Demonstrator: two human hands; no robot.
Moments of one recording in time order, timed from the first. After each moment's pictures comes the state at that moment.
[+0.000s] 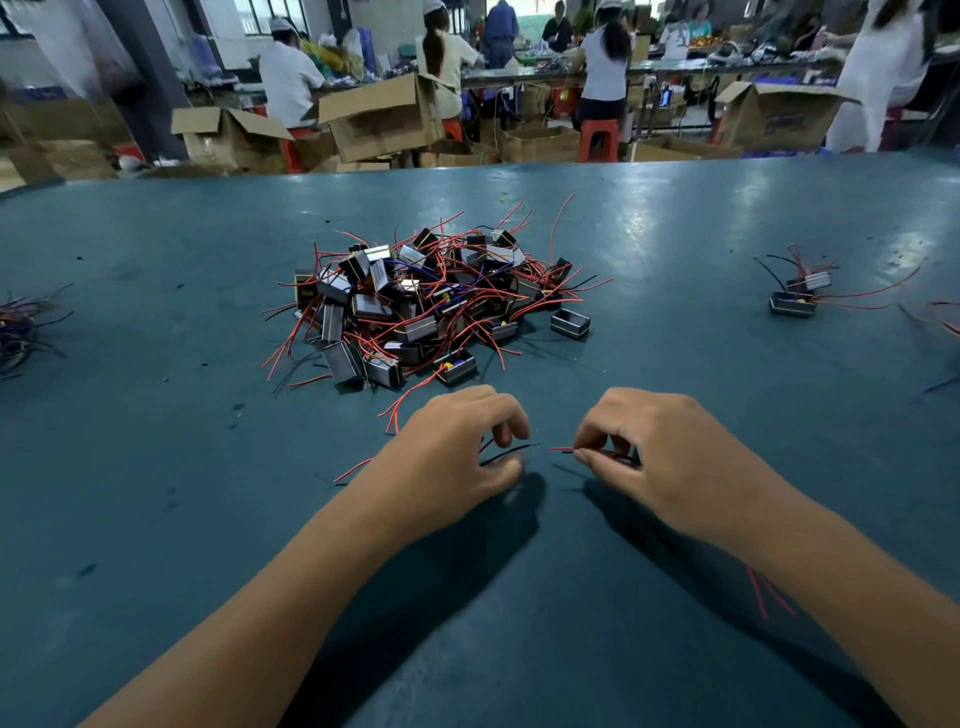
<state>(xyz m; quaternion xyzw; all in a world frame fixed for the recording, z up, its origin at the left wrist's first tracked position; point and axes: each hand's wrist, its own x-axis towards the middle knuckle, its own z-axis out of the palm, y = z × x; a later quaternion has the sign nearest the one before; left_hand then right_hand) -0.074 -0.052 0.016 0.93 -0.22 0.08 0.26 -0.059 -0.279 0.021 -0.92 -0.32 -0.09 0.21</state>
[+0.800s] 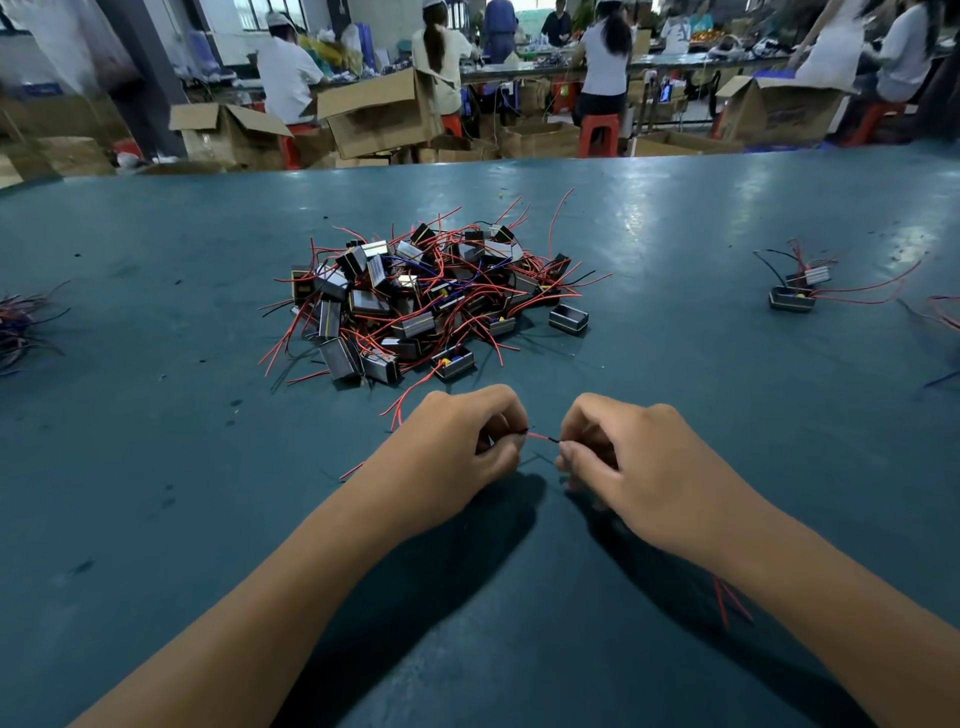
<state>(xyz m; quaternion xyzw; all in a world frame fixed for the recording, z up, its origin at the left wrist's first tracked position) -0.073 -0.054 0.012 0.92 -0.19 0.06 0.34 -0.076 -0.260 0.020 -0.91 -0.21 0.00 0.35</state>
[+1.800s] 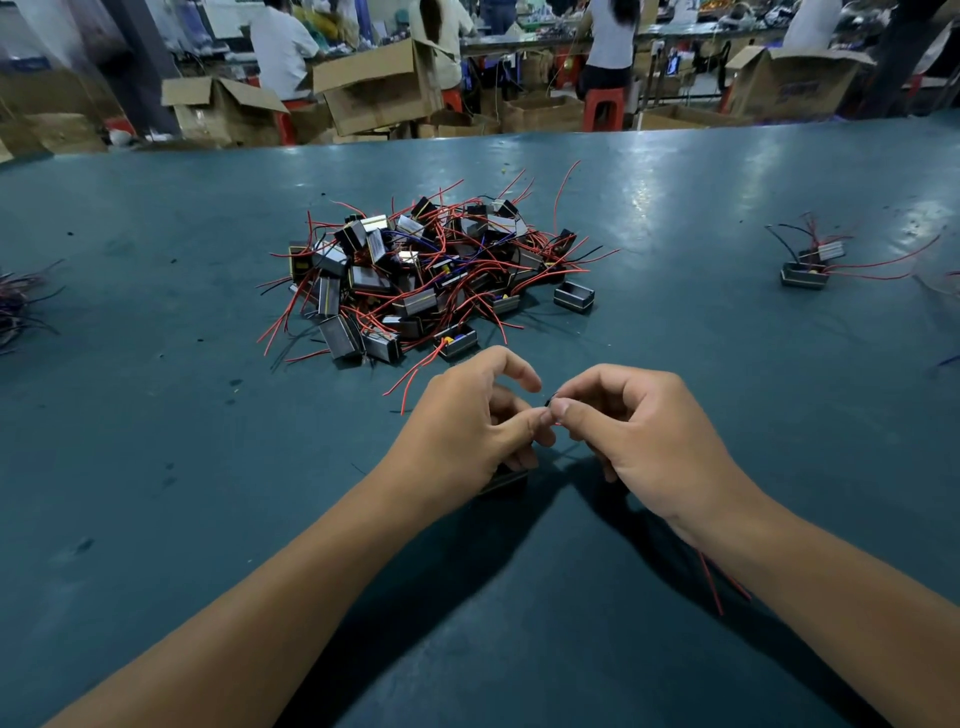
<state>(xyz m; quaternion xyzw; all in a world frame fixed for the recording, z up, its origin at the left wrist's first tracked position) -0.073 -0.068 0.003 0.82 -0.13 0.00 0.55 -0.069 -0.247 0.001 -0.79 -0.14 -0.02 0.60</state>
